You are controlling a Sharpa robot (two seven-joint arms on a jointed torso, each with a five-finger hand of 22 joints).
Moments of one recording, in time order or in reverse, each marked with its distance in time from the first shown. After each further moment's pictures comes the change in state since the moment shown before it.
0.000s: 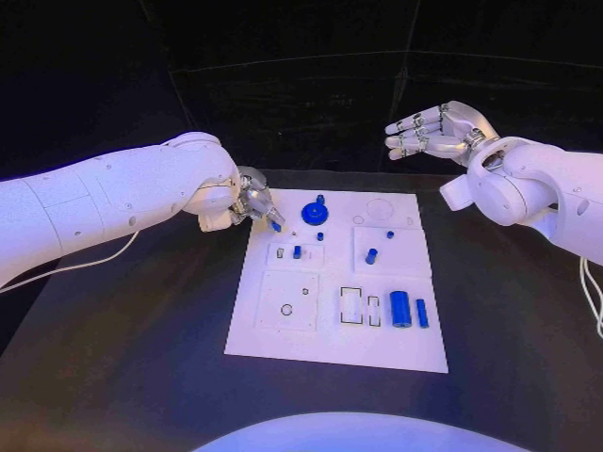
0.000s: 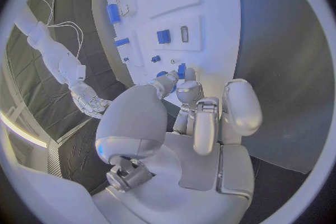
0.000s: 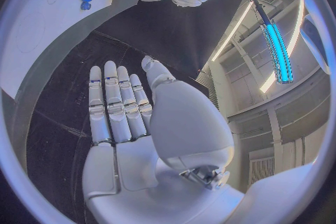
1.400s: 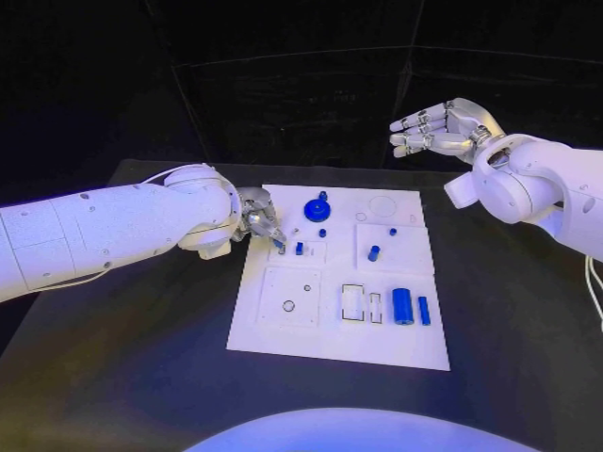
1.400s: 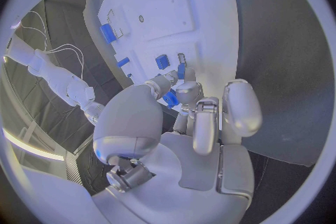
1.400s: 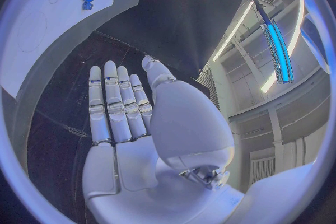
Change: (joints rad) left arm -0.049 -0.119 -0.031 0.238 -0.179 -0.177 0.014; left_hand -0.046 -0.035 0.082 -0.034 0.011 -0.007 0.000 0.028 0.005 0.010 -0.001 0.006 -0.001 0.000 0.000 0.000 0.000 0.000 0.006 0.001 0.003 0.009; right arm 0.000 0.002 0.000 -0.008 0.000 0.008 -0.002; right_hand -0.004 -0.004 0.000 0.000 0.000 0.000 0.000 0.000 0.000 0.000 0.000 0.000 0.000 0.000 0.000 0.000 -0.001 0.000 0.003 0.003 0.000 0.000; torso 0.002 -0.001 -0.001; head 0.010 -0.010
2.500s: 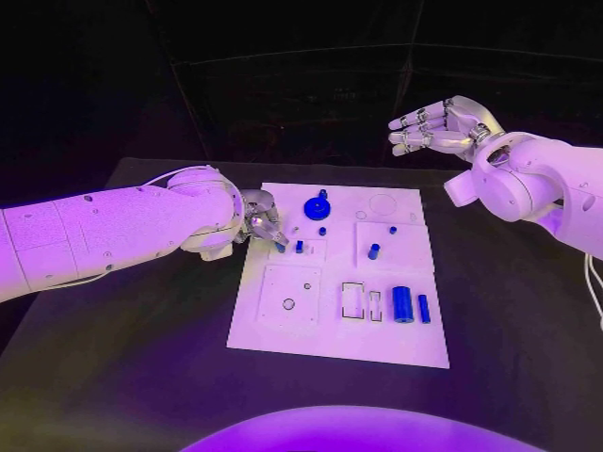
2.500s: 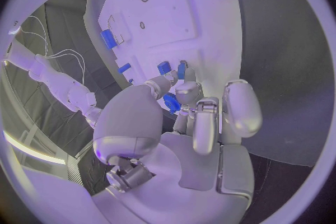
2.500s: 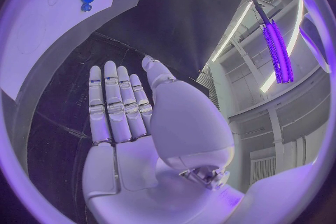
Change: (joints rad) left arm -0.007 0.004 -0.002 0.011 -0.018 0.015 0.000; left_hand 0.000 0.000 0.000 0.000 0.004 0.002 -0.001 0.002 0.000 0.003 -0.003 0.004 0.006 0.000 0.000 0.000 0.000 0.000 0.000 0.000 0.005 0.003; right arm 0.000 0.002 0.000 0.001 0.000 0.007 0.001; right_hand 0.000 0.000 0.000 0.000 0.000 0.000 0.000 0.000 0.000 0.000 0.000 0.000 0.000 0.000 0.000 0.000 -0.001 0.000 0.000 0.000 -0.004 0.000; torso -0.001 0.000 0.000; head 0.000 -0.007
